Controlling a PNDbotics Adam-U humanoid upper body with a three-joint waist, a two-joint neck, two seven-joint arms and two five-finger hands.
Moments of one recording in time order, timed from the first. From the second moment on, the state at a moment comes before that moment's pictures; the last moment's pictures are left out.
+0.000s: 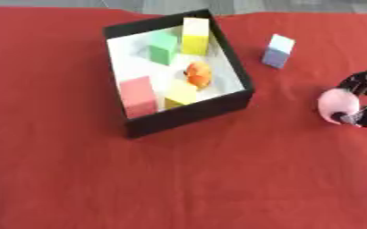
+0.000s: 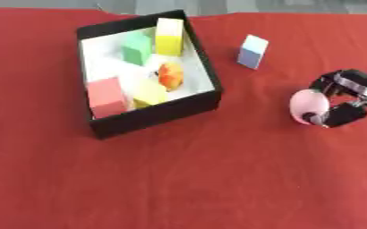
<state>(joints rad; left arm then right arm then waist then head) -0.13 0.55 0.08 -1.98 0.27 -0.08 0.55 -0.69 -0.87 0.43 -1.35 0.32 0.17 0.31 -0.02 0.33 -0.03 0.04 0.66</state>
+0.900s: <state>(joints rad) -0.13 0.55 0.08 -1.98 0.27 -0.08 0.55 -0.64 -0.95 0.40 -1.63 0.22 0.18 0.31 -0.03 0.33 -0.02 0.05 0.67</state>
